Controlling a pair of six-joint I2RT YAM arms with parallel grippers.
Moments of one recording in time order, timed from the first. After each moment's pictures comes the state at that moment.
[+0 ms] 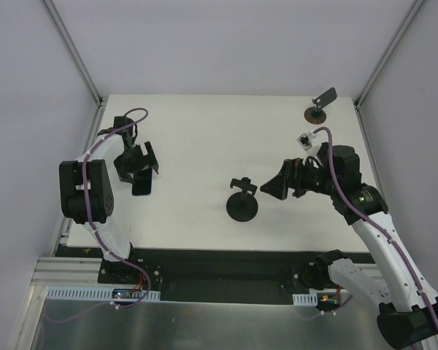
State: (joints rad) left arm 0.09 1.78 1.24 -0.79 0.16 -0.38; right arm 0.35 0.87 0.94 -0.61 -0.61 0.35
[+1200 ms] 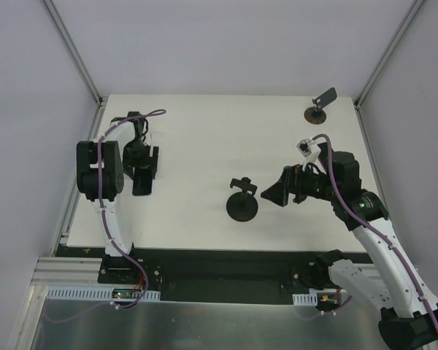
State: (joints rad) left arm 0.02 2.07 1.51 -0.99 0.00 -0.04; right arm 0.36 0.80 0.89 -0.63 -0.62 0.32
